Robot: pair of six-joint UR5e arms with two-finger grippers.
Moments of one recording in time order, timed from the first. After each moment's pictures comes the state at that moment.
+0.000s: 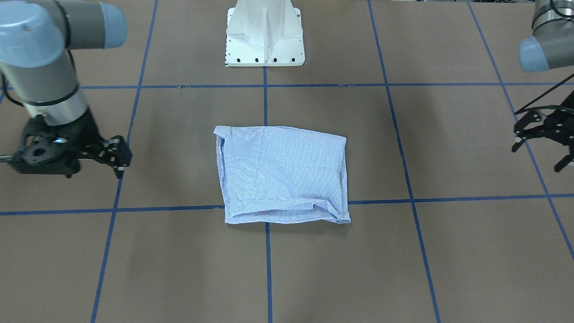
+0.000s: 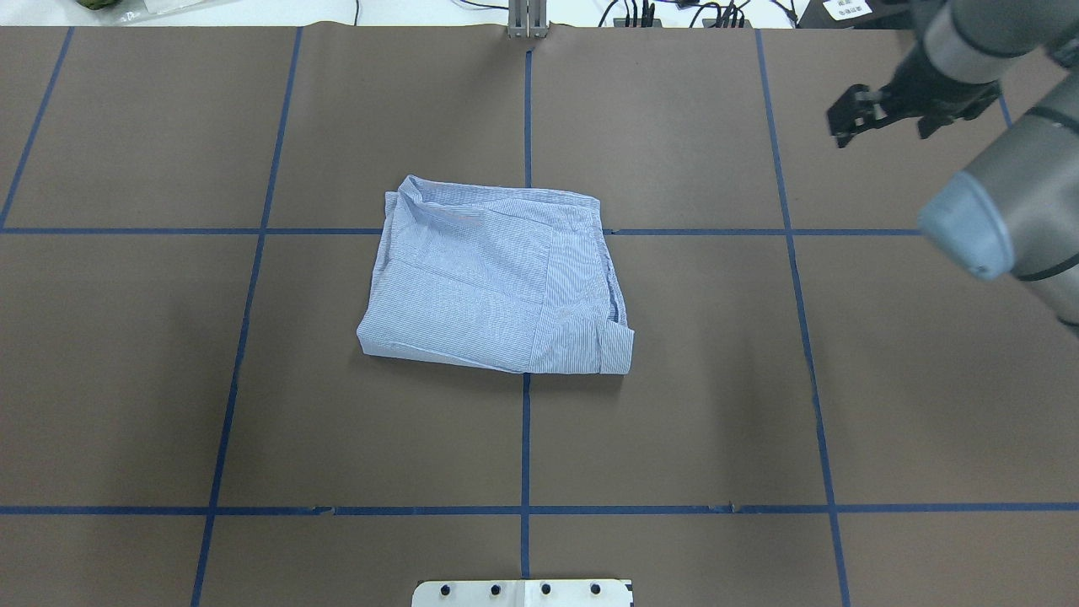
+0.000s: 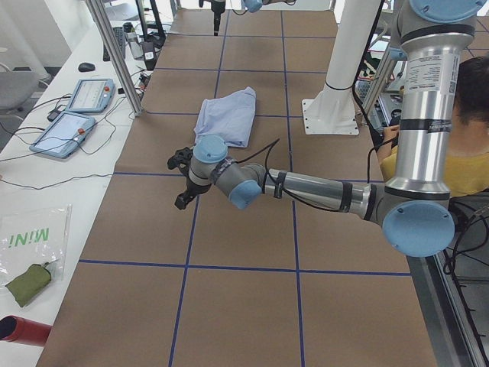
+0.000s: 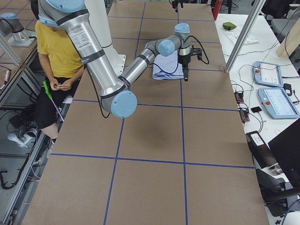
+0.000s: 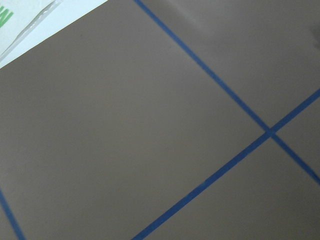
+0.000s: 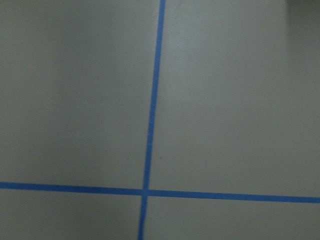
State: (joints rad) left arm -1.37 -1.55 -1.70 -2.15 -2.28 0.02; right arm 1.13 -1.20 1.87 -1.75 2.07 0.54
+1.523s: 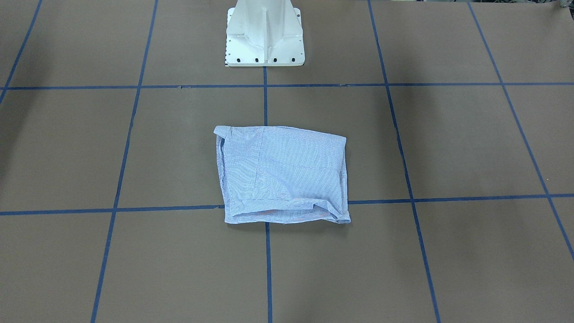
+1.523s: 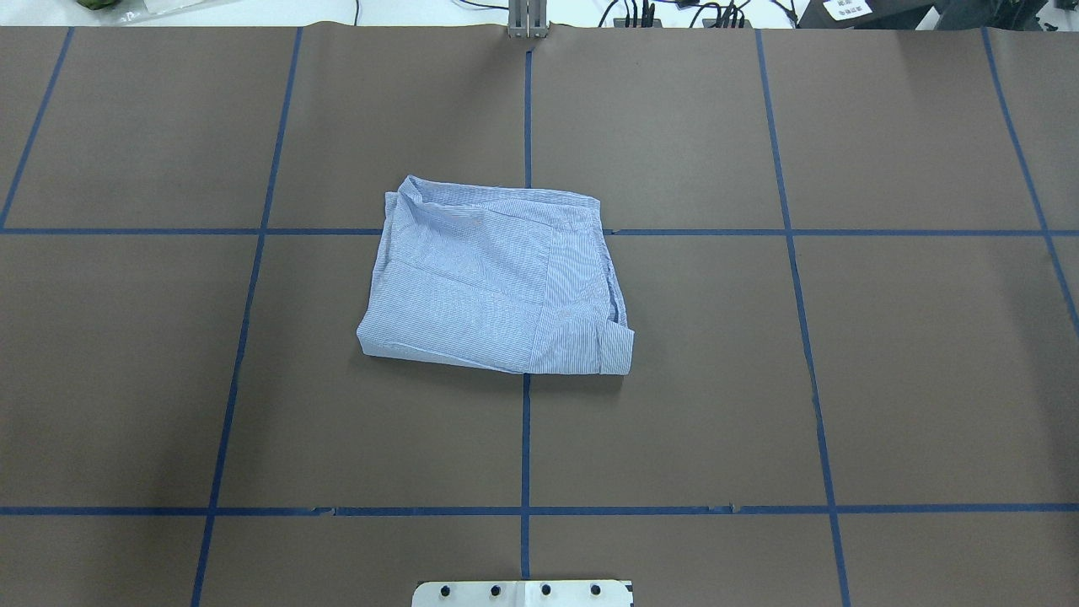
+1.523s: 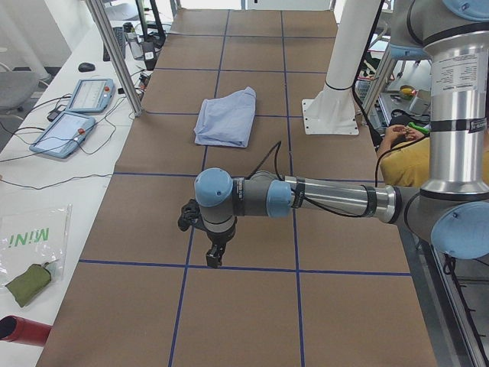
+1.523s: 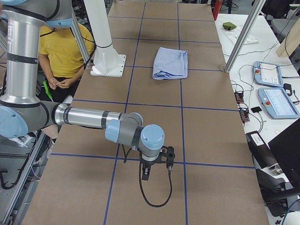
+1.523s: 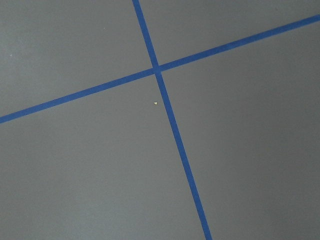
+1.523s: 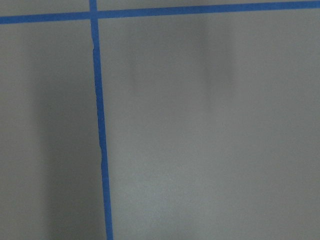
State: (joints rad) left arm -1.58 -1.49 -1.76 -1.47 -2.34 0.30; right arm 1.68 -1.74 1.69 -1.70 2.31 -0.15
